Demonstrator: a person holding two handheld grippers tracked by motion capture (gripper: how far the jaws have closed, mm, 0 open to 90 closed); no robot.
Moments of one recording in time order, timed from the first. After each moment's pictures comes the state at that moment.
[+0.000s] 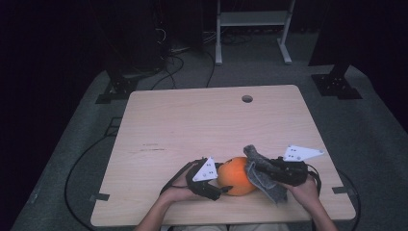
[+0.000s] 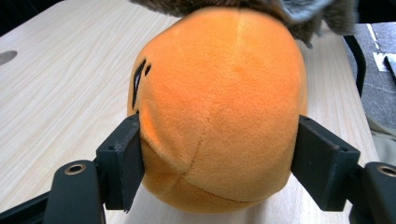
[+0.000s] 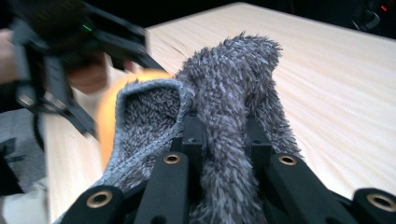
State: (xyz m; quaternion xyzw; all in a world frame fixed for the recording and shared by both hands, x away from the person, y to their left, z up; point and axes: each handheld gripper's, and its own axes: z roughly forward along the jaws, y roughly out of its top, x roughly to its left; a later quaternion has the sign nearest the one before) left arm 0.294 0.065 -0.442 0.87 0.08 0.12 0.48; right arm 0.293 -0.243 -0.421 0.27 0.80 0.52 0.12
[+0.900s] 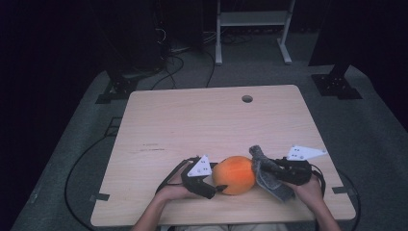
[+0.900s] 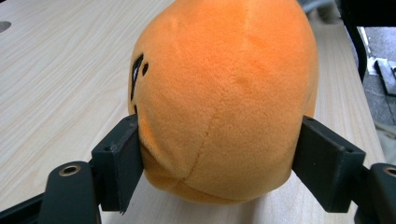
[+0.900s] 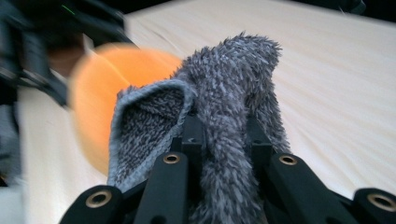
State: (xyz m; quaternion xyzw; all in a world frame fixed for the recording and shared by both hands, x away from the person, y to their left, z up) left arm 0.304 0.079 -0.449 0.87 0.11 0.10 0.47; right arm 0.299 -0.256 -0.431 0.30 0.80 0.51 0.12
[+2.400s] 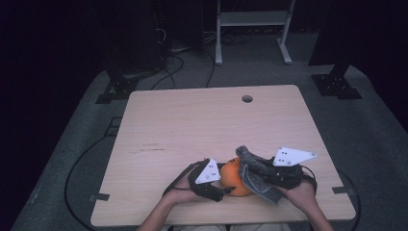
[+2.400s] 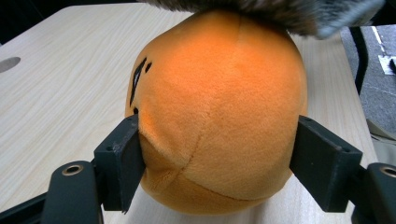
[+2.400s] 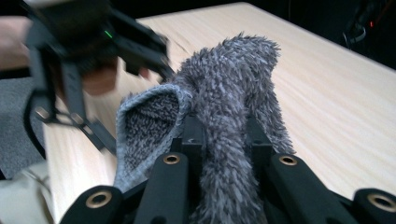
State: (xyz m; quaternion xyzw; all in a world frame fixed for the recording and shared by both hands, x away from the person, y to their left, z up) left arm 0.288 0.055 -0.441 0.86 0.08 0.14 0.48; right arm 0.272 -0.207 -0.388 0.22 0.82 0.50 0.16
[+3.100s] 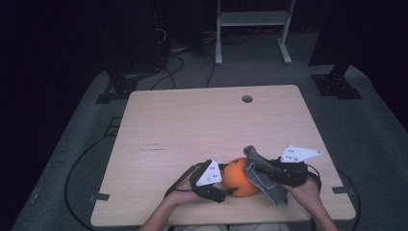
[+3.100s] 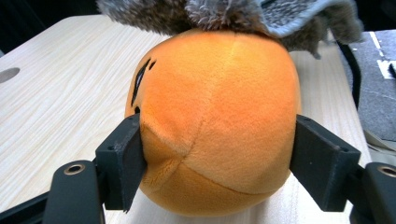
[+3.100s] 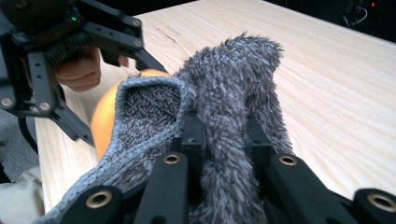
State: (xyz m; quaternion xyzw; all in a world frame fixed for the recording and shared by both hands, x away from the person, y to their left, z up) left arm 0.286 0.053 -0.442 0.85 0.07 0.13 0.50; right arm 0.286 -0.235 -0.410 0.27 0.81 0.50 0.13
